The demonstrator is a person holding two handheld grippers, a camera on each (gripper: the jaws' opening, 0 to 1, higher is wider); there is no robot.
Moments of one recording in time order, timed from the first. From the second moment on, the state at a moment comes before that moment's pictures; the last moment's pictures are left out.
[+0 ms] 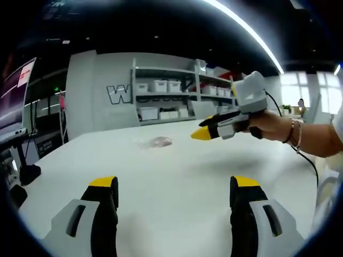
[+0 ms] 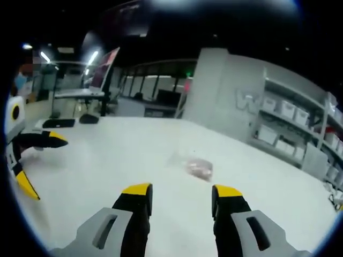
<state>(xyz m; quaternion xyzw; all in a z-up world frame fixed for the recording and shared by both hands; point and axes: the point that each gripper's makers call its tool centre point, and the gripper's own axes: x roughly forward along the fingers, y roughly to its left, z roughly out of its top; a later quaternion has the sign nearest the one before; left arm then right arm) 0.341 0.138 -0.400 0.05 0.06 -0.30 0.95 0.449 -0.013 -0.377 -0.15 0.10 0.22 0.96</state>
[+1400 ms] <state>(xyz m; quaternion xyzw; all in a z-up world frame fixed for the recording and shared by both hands) 0.345 0.146 -0.403 0.04 0.06 -0.29 0.95 0.483 0.010 -0.391 -0.18 0.11 0.24 0.95</state>
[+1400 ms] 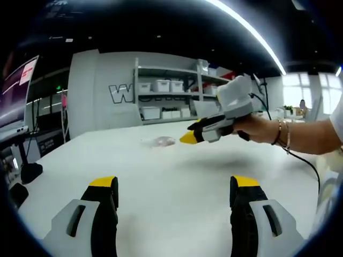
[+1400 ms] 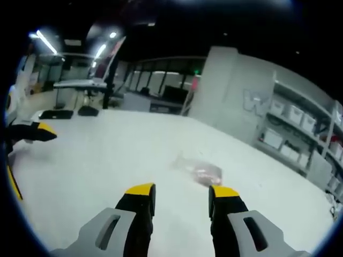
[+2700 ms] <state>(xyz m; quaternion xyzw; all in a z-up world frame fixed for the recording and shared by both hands) 0.351 0.149 -0.403 0.05 0.06 -0.29 0.95 0.520 0.025 -0.399 -0.32 0.09 0.25 0.91</state>
